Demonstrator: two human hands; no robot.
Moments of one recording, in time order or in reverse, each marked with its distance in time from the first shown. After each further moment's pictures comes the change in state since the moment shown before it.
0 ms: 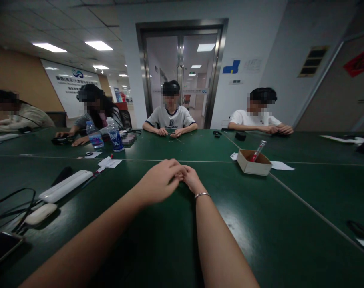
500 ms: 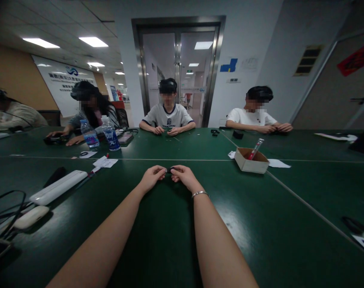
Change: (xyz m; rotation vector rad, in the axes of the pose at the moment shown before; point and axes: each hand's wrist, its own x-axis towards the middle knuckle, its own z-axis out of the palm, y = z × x) left_hand 0.001 -0.127 0.120 -0.977 0.260 -0.541; right_hand 0.004 0.001 -0.001 -0.049 -0.075 0.046
